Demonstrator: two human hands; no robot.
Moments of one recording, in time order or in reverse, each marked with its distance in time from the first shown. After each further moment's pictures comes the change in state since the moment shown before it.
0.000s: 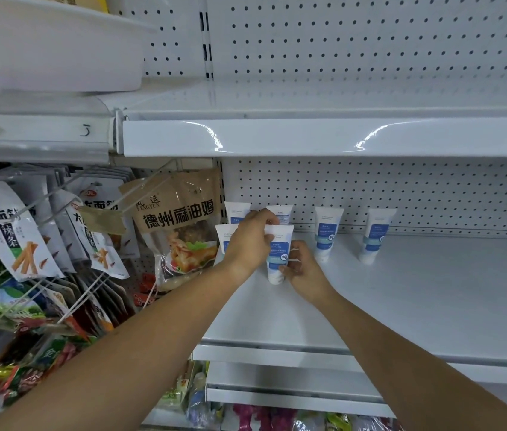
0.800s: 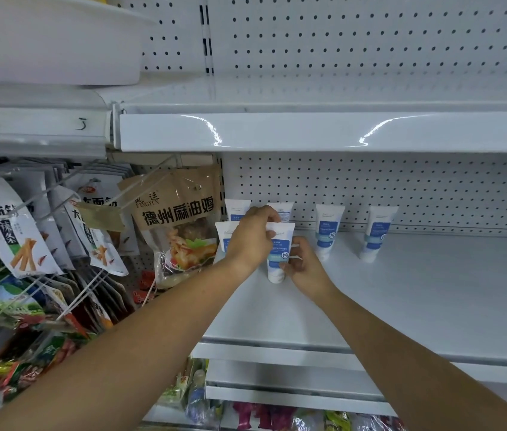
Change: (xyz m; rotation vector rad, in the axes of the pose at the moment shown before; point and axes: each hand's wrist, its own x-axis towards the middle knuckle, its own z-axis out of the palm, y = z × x) left_hand 0.004 0.000 0.004 0.013 0.025 0.024; right_hand 0.005 0.003 0.001 0.022 0.035 -0.010
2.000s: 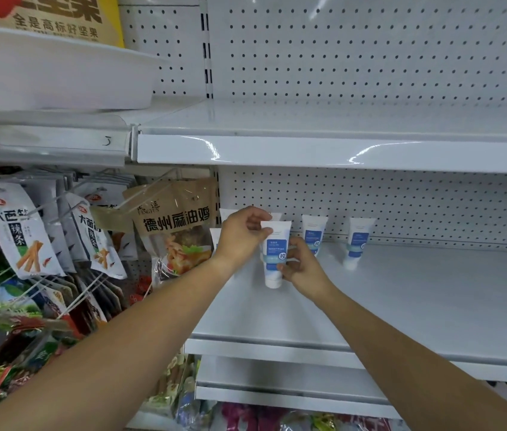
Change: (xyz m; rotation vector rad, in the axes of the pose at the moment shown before) left_hand -0.019 0.033 -0.031 -0.476 0.089 -0.093; right_hand -0.028 -0.043 -0.027 -0.057 -0.032 -0.010
